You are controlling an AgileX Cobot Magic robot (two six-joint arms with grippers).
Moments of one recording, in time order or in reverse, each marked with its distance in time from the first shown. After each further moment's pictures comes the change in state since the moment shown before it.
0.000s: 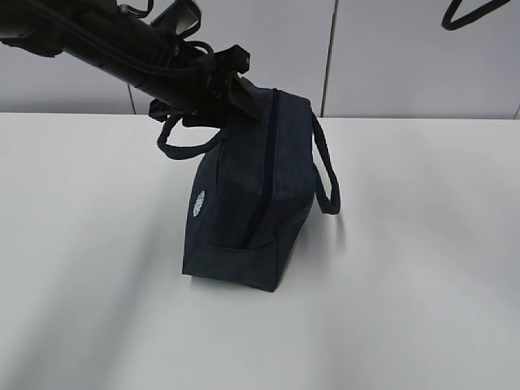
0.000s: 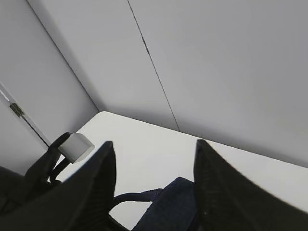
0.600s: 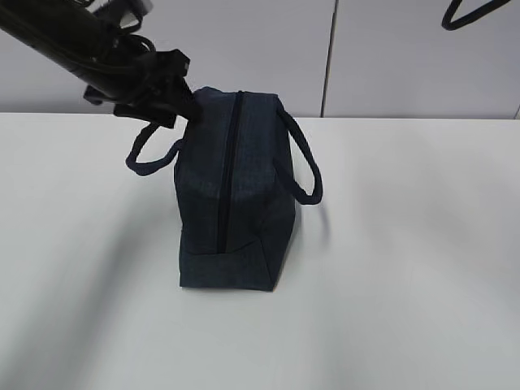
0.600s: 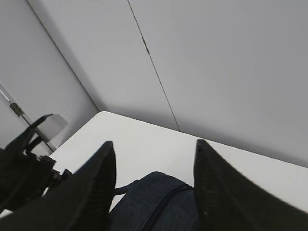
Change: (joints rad) left arm 0.116 -0.045 -0.001 0.217 0.106 -0.003; right arm 0.000 0.000 0.000 -0.002 0.000 0.000
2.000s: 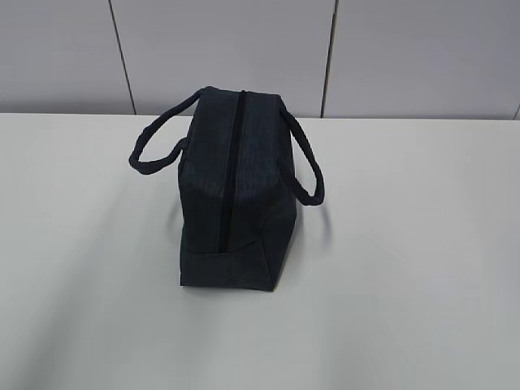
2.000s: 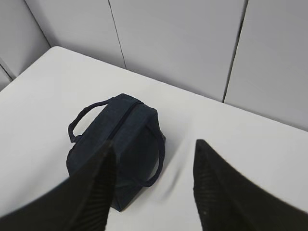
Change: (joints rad) left arm 0.013 -0.639 0.000 0.216 0.290 -0.004; right arm -0.086 -0.356 -0.537 -1.250 0.799 1.135
